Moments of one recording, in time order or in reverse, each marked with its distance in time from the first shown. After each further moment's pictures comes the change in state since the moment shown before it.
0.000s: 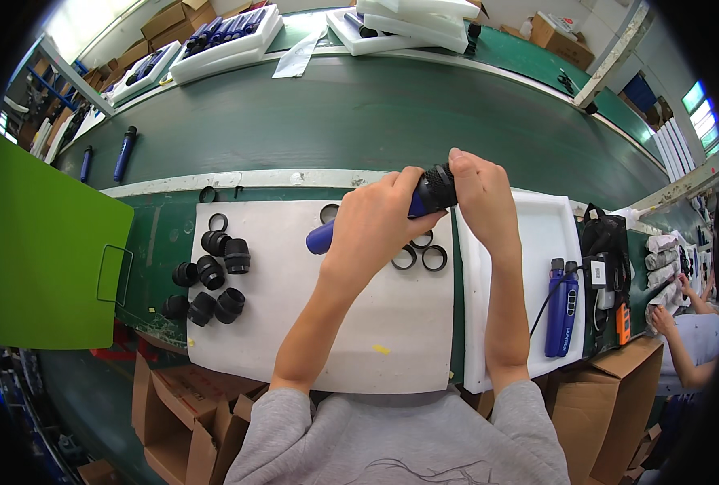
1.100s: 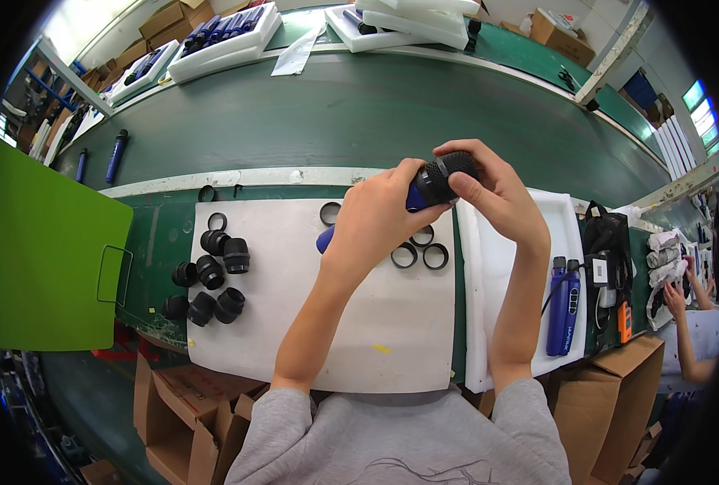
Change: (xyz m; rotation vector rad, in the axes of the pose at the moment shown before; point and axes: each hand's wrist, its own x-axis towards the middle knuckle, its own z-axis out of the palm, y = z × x) left_hand 0.007 -0.002 0.000 -0.155 -0.051 -0.070; right_hand 0.007 0.021 -0.032 0.316 -0.440 -0.107
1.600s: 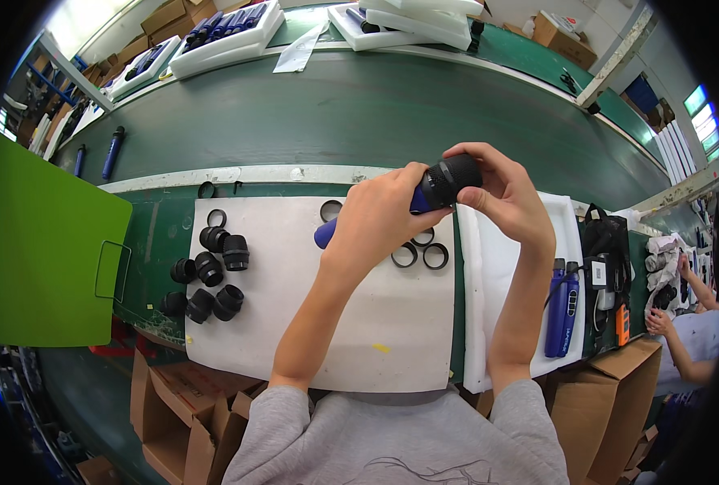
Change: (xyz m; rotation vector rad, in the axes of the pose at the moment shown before) left_hand -0.001 -0.003 0.001 0.049 -0.009 0.059; right_hand -0.002 0.001 -0.006 0.115 -0.019 -0.098
